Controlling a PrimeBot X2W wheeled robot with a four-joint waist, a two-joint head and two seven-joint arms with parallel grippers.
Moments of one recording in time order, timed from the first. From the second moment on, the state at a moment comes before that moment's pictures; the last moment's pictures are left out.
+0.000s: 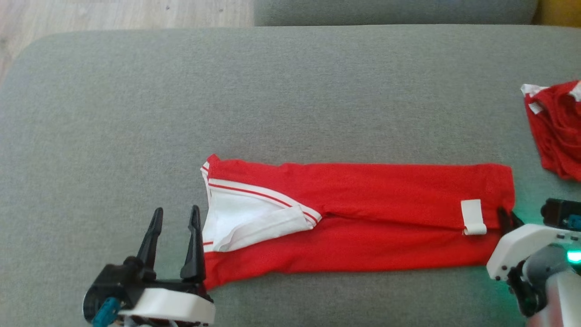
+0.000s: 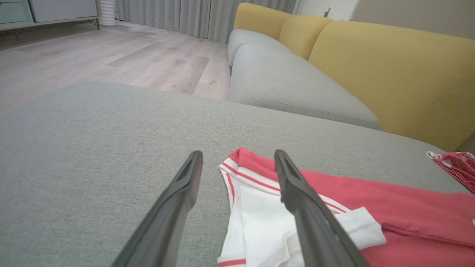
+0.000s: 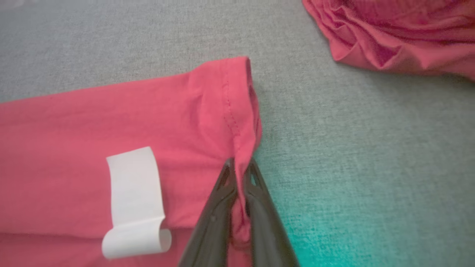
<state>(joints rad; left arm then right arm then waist) -0.03 0.40 -0.60 -0.06 -0.69 0.35 -0.23 -0.15 -0.10 -0.23 0.44 0.12 0.13 0.26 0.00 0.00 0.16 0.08</state>
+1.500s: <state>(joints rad) -0.07 0.38 -0.61 -0.03 -0.69 0.35 -0.22 -0.05 -0.06 0.34 0.02 0.39 0.13 0.37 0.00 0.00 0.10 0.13</state>
